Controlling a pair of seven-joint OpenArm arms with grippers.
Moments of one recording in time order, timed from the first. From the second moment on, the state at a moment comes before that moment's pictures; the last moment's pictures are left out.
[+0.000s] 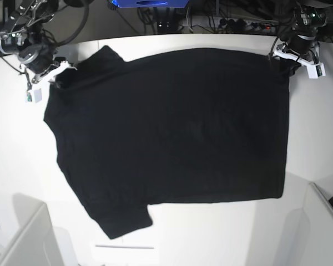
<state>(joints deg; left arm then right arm) 35.6 -7.2 -36.5 107.9 -37.4 -16.0 39.2 -18.9 -1.3 38.1 114.0 33.4 28.8 -72.2</state>
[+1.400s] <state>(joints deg) 22.0 -7.5 -36.7 104.9 -37.2 -7.7 46.7 7.3 -1.3 29.7 96.0 22.3 25.8 -75.8</state>
